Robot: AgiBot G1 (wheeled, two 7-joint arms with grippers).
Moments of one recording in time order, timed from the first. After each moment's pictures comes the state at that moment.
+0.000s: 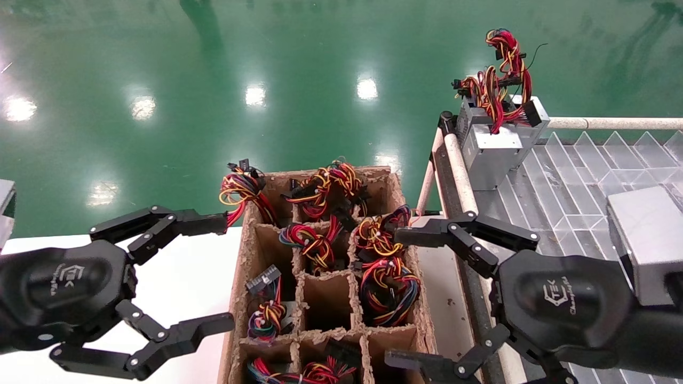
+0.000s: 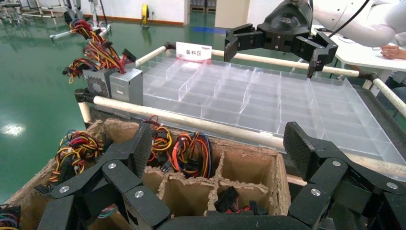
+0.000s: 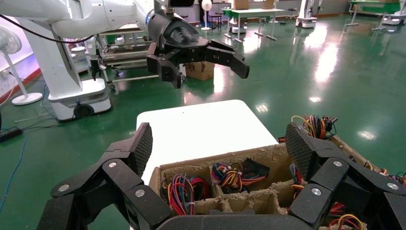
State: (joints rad) left arm -1.09 0.54 0.43 -1.22 0.60 1.40 -0.10; right arm 1.08 -0.61 -0.28 1.28 -0.74 -1.49 0.18
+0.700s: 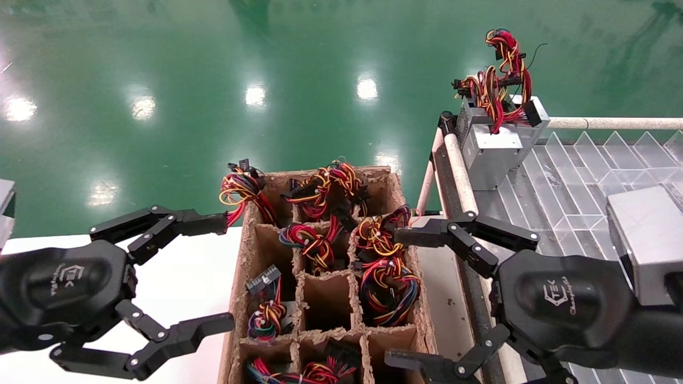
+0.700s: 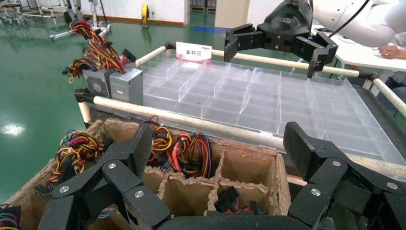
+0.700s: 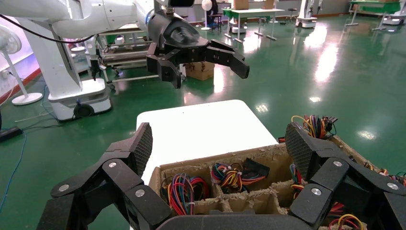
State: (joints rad) left arm -1.09 0.54 0.43 -1.22 0.60 1.40 -0.10; right arm 1.08 -0.61 -0.28 1.28 -0.73 -1.49 0.18
